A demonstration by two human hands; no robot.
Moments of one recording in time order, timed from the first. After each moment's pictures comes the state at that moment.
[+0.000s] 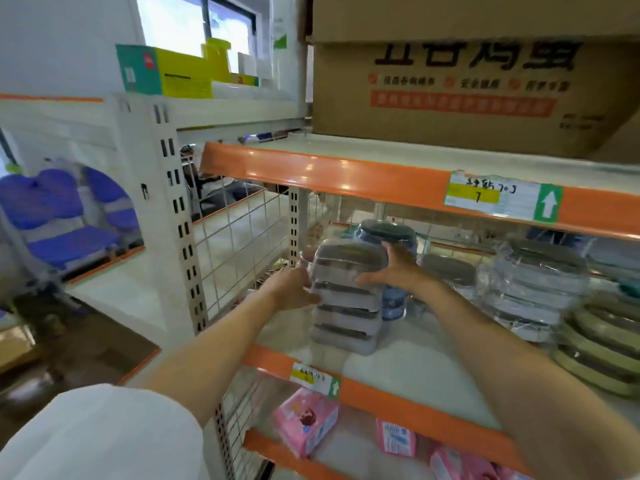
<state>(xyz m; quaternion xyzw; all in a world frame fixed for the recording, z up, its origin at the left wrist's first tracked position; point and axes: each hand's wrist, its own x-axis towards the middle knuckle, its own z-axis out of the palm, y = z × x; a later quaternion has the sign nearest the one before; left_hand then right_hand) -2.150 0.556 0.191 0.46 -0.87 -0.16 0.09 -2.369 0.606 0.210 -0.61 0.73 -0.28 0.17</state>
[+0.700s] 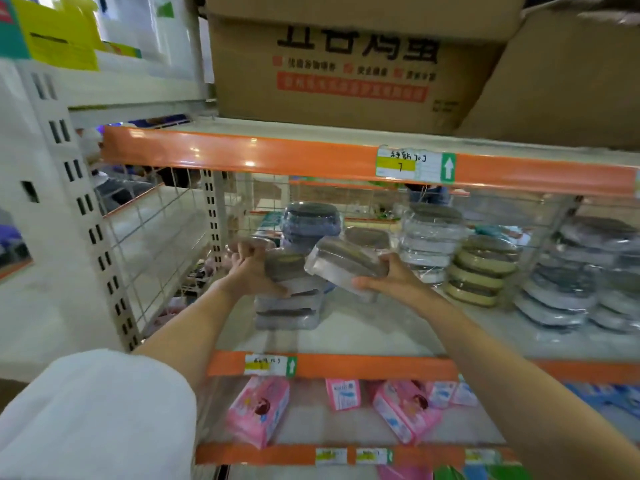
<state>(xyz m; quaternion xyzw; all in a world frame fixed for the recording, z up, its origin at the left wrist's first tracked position) -2.183 0.519 0.164 0.42 -0.88 -0.19 0.09 -2.381 0.726 0.188 -0.40 0.80 -0.39 0.20</state>
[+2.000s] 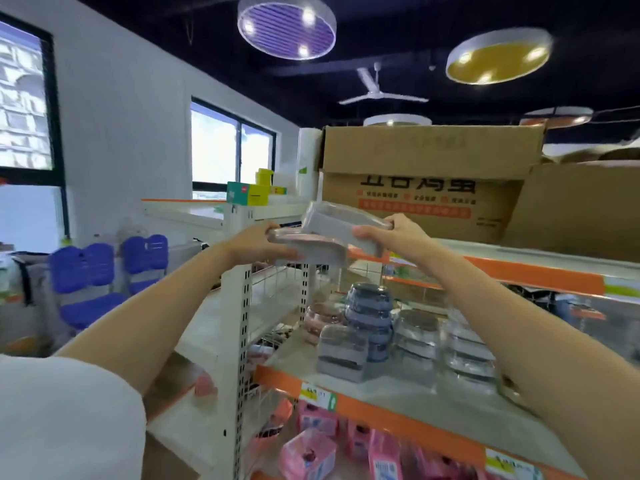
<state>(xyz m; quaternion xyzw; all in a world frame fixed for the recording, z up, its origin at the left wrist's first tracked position) -2.019 0.736 0.396 0.41 -0.83 -0.21 0.31 -2.273 0.822 0.414 -0.62 0.66 -0.41 0.12</state>
